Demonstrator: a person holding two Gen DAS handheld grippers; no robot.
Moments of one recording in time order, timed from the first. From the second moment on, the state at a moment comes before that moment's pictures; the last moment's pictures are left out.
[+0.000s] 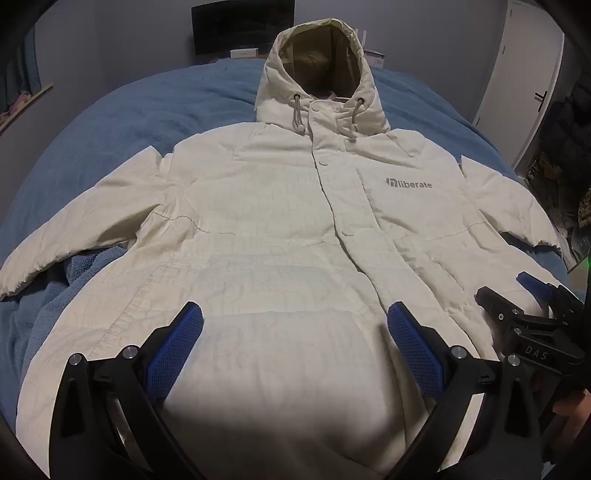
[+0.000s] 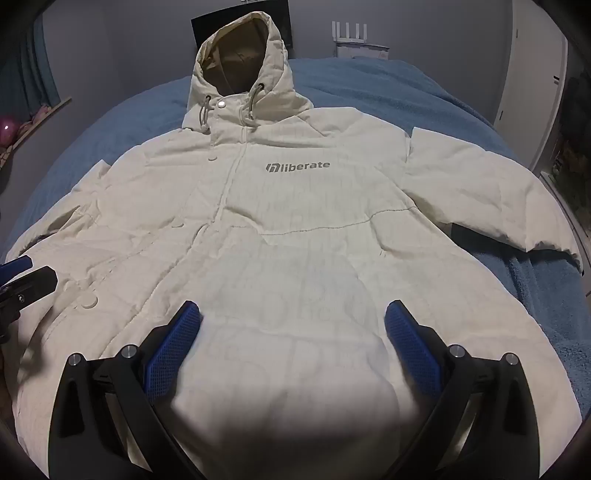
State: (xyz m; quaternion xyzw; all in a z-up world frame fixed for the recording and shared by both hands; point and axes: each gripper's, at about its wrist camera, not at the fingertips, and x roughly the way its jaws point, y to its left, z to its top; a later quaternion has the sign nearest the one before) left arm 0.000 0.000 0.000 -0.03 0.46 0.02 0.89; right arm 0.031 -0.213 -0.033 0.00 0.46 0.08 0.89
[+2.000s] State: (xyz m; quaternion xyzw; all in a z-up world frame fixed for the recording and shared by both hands) left arm 0.000 0.000 0.000 -0.03 0.46 0.02 0.88; right arm 0.034 -0.214 -0.038 0.01 0.46 0.08 0.88
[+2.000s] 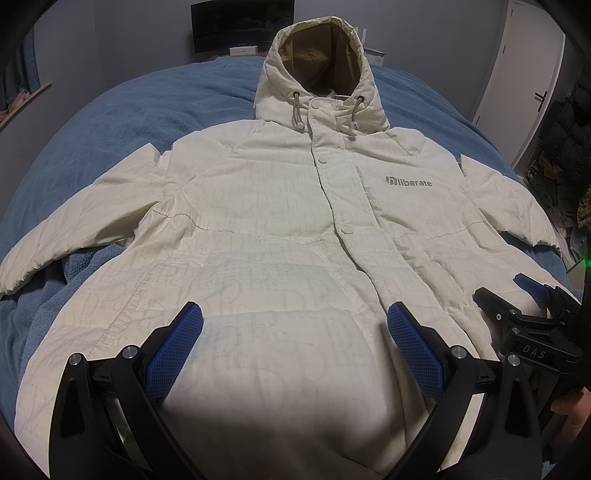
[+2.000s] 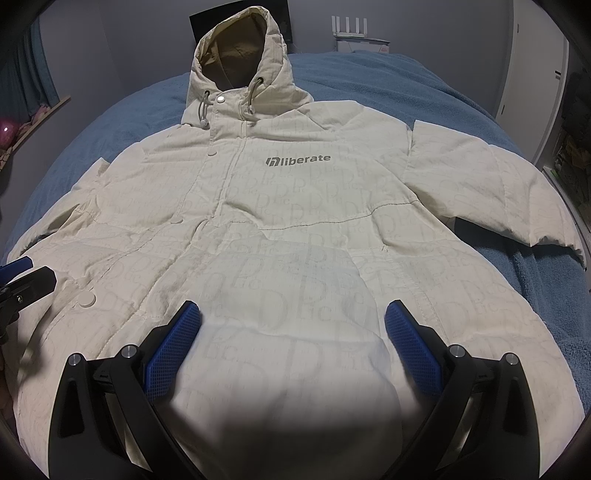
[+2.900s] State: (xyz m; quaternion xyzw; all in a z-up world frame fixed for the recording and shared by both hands) left arm -0.002 -0.004 -0.001 -0.03 0.46 0.02 0.89; right arm 0.034 -0.220 -0.043 0.03 0.47 0.10 0.88
